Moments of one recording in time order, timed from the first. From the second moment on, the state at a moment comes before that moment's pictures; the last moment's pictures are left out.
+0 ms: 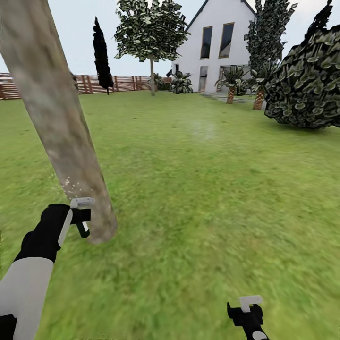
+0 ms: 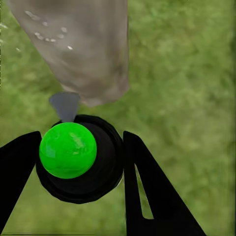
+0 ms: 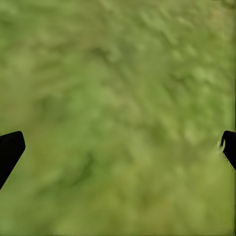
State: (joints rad) left arm -0.83 0.19 0.16 -1.01 -0.06 0.92 -0.08; right arm -0.52 -0.05 0.41 -0.05 -0.26 -0.39 -0.20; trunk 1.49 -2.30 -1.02
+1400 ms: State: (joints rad) left arm -0.75 0.21 0.18 -1.00 -0.07 0.92 -0.04; right arm -0.52 -0.06 0.41 -0.05 -0.26 -0.39 -0.20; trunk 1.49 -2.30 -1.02
